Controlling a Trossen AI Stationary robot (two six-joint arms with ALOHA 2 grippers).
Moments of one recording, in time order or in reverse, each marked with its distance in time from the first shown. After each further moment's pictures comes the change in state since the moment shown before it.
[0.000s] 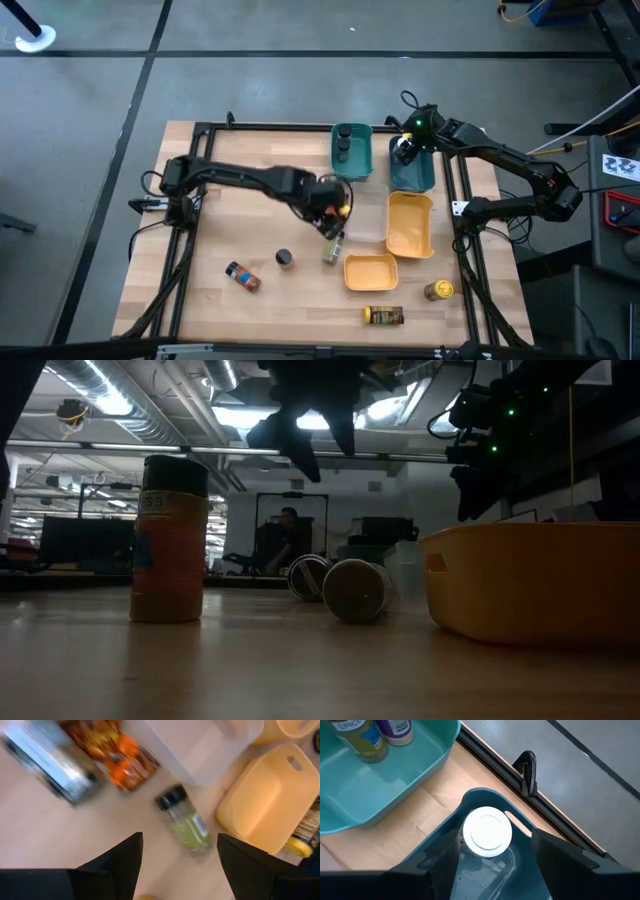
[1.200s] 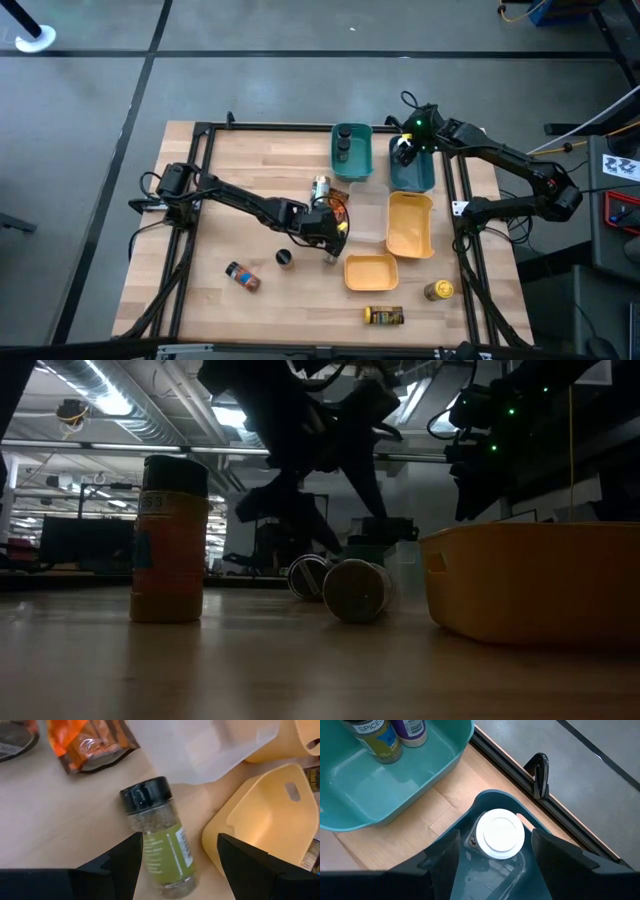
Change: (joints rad) left arm -0.112 0.001 -0.398 0.611 -0.111 -0.303; right arm 0.000 0.000 0.000 0.007 -0.052 -0.006
